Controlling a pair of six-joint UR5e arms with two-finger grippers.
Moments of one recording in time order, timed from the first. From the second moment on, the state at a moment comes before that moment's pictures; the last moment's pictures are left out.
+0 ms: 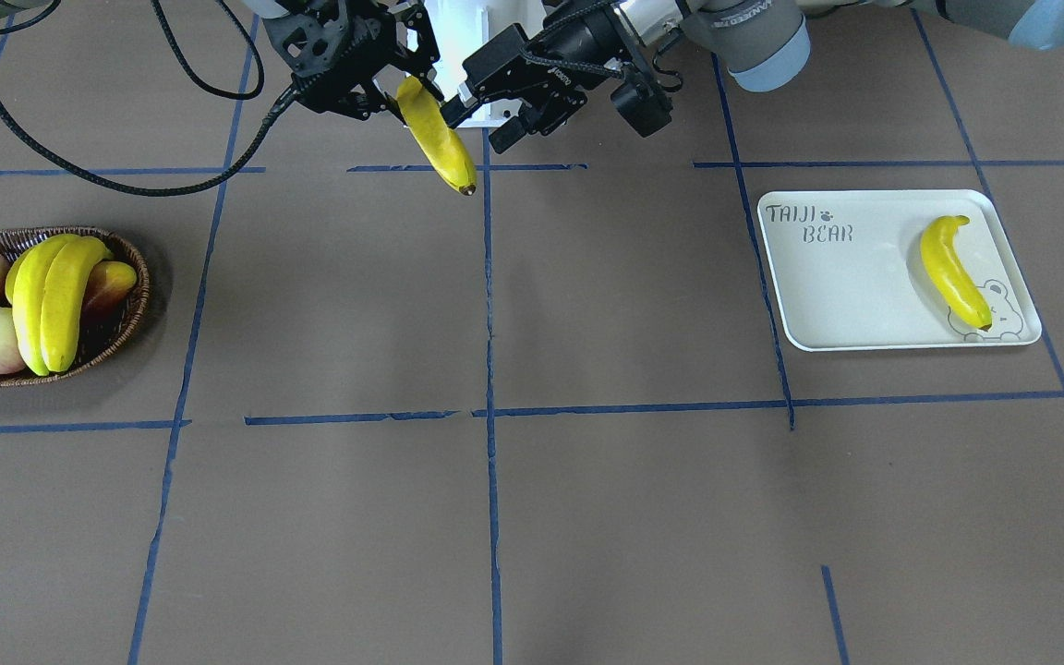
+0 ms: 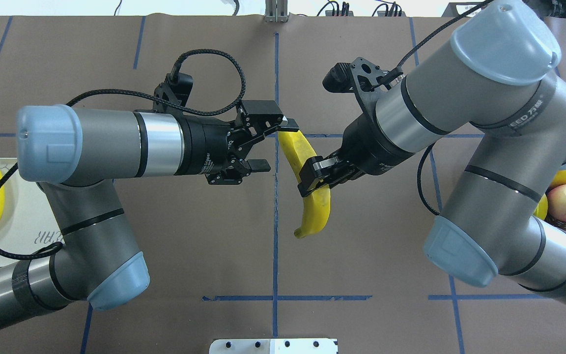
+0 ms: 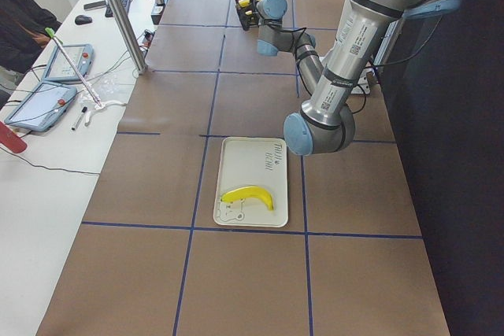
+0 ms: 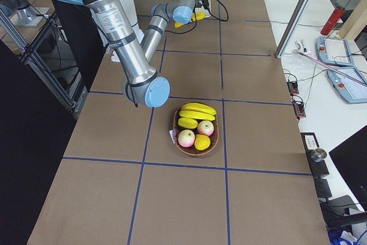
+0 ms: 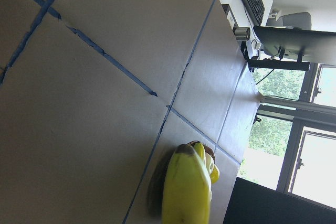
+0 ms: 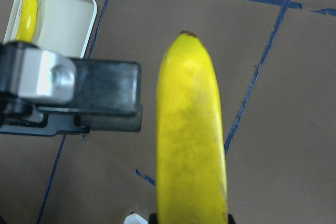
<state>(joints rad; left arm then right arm) -0.55 -2.14 -1.88 -2.44 -1.82 -2.03 0.69 -1.01 2.07 -1.48 2.32 0.95</state>
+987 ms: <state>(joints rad) -0.52 -2.16 -1.82 -2.47 -1.79 -2.03 0.68 -1.00 2.08 -1.48 2.32 0.96</state>
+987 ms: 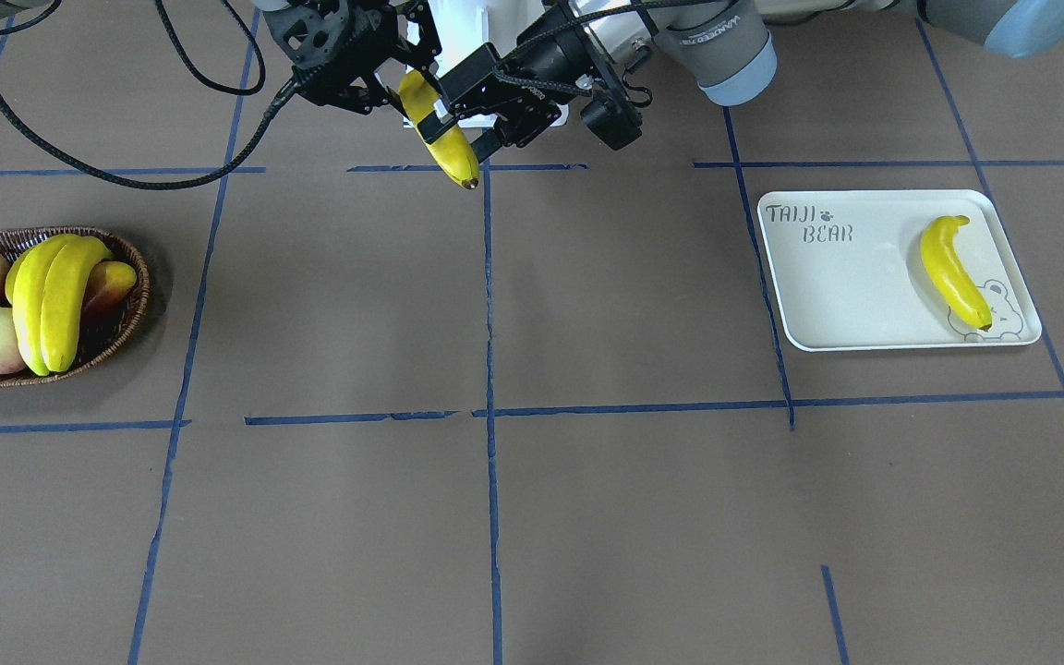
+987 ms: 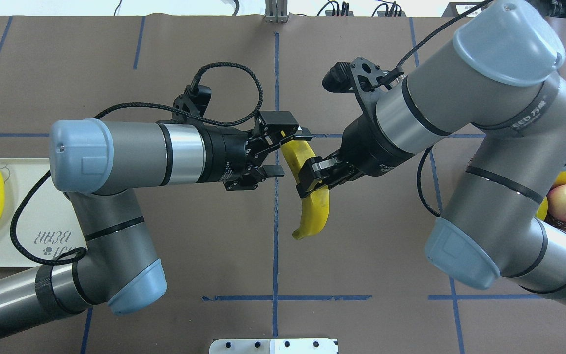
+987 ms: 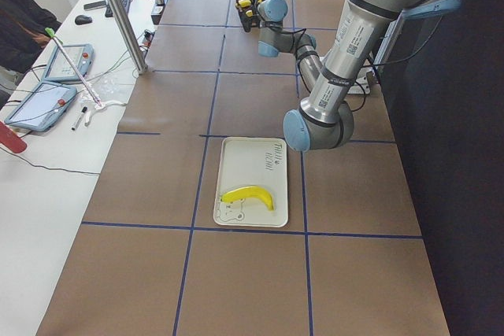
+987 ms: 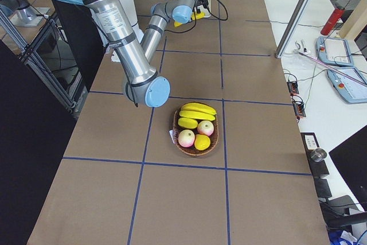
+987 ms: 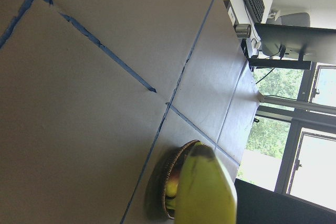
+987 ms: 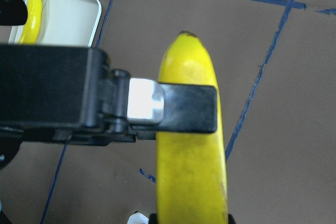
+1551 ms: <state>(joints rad) -0.52 -2.17 -1.82 -2.48 -1.79 -2.03 0.68 -1.00 2.08 -1.48 2.32 0.96</state>
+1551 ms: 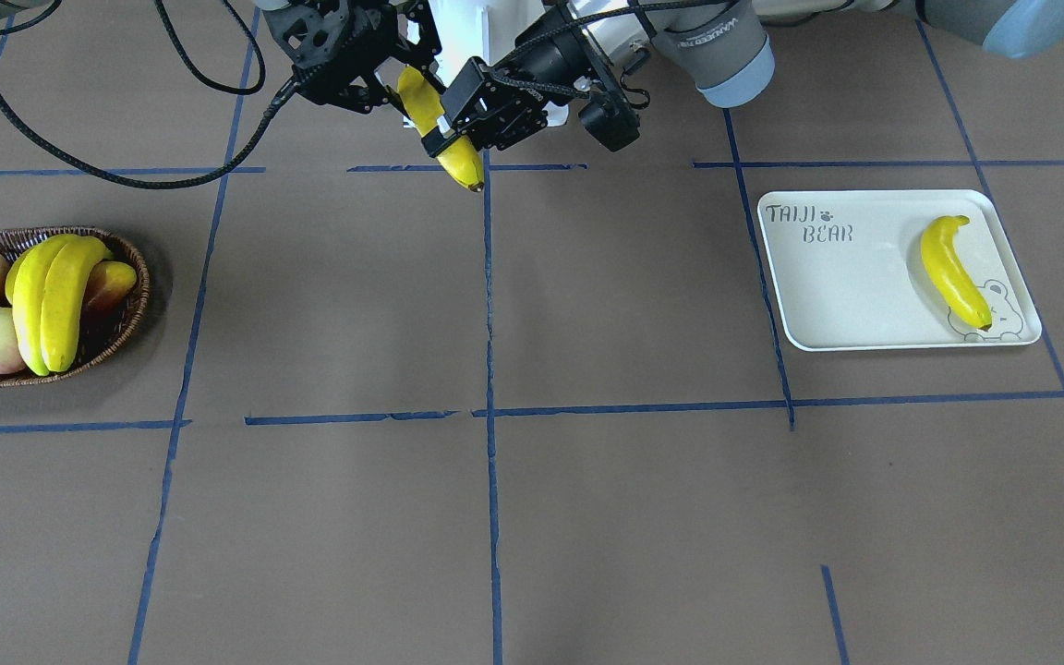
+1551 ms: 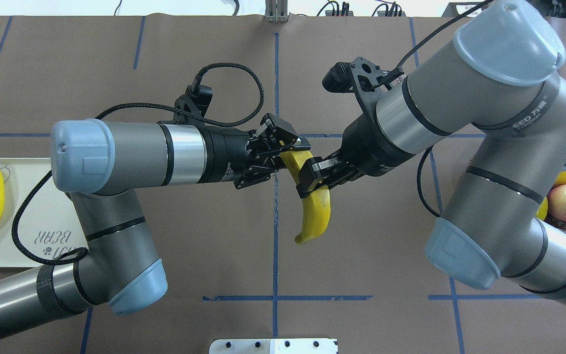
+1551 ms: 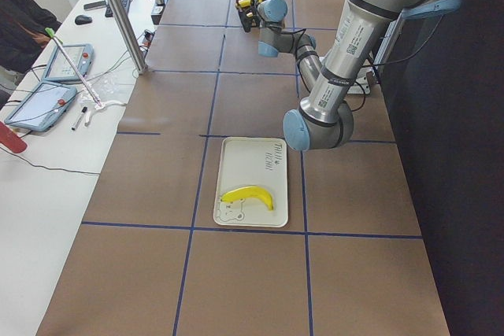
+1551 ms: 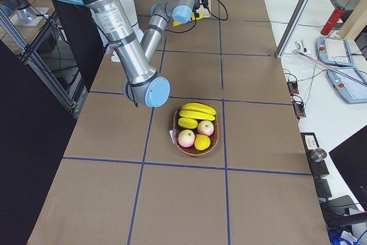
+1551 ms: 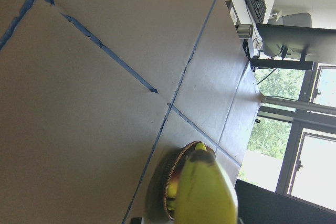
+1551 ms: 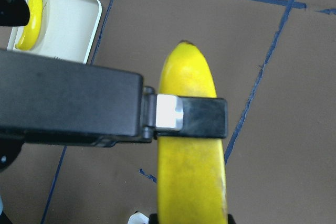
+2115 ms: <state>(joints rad) -0.52 -2.17 -1.83 -2.48 -1.79 -2.03 0.69 -1.01 2.09 -1.48 2.32 0.96</state>
